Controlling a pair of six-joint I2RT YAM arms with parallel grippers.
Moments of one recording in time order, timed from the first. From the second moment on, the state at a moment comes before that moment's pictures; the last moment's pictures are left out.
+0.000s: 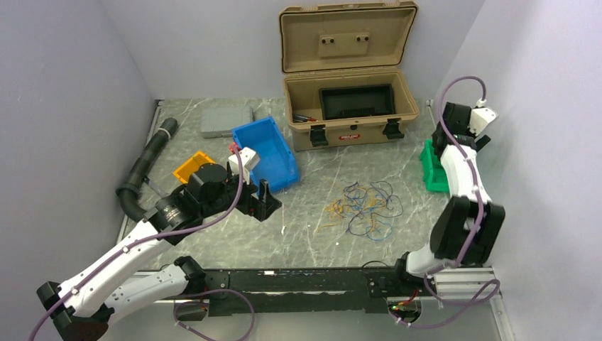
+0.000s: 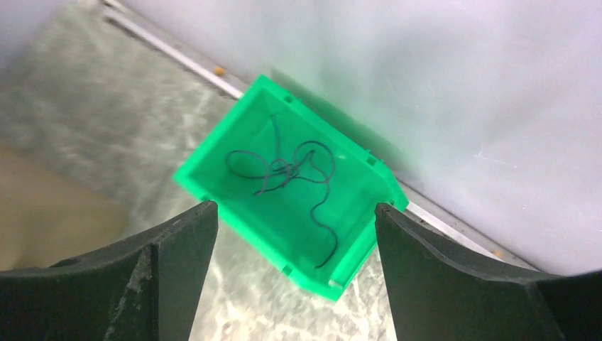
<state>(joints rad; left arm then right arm) -0.78 0.82 0.89 -0.50 0.11 -0.34 -0.26 1.58 1.23 -0.38 0.64 0.45</state>
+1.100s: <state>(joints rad) -0.96 1.07 0.80 -0.26 0.14 -0.52 -0.18 0.76 0.55 -0.37 -0.30 0.53</state>
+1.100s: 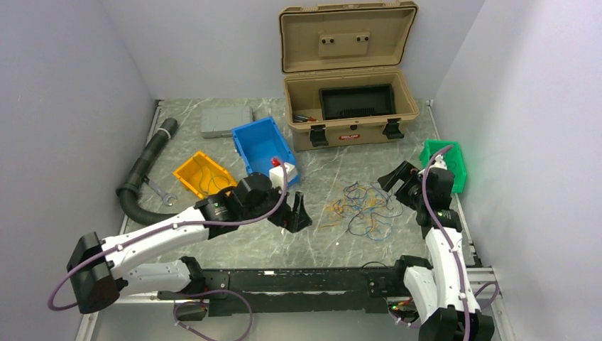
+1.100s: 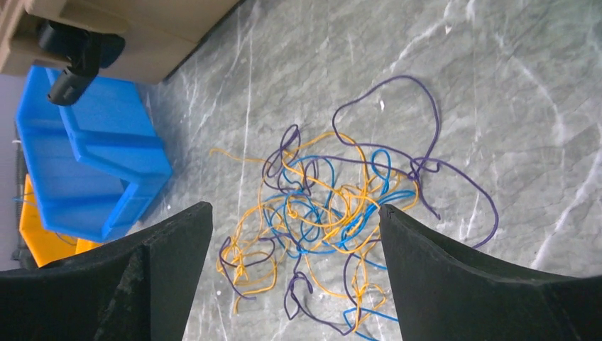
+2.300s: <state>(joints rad) -1.02 1.85 1.06 0.05 0.05 -0.59 0.21 0.78 0.45 -0.42 -0.22 0.72</state>
